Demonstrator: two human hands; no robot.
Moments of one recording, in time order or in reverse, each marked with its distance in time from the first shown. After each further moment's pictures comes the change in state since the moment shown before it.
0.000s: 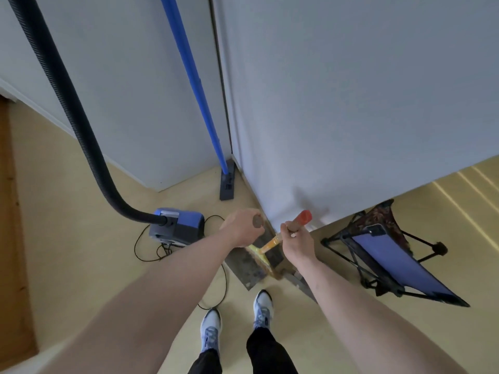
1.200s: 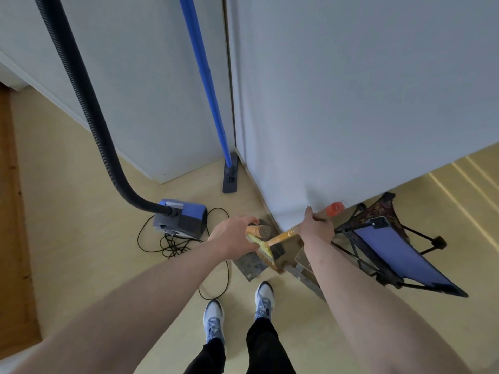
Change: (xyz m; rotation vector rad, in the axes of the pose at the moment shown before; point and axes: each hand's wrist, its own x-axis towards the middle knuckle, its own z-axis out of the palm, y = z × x) left_hand -0.059 -0.045 0.005 0.074 0.025 0.101; right_hand 0.010 -0.003 0.004 0.382 0.356 0.323
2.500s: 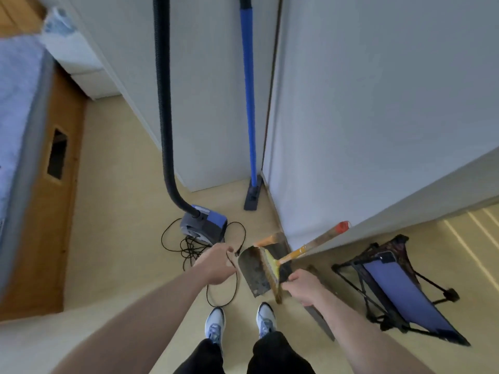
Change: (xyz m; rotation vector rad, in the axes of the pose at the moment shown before) left_hand -0.116 -0.031 -0.003 -0.107 -0.044 -0.335; right_hand -0.098 0.052 -0.074 -0.989 -0.664 -0.263
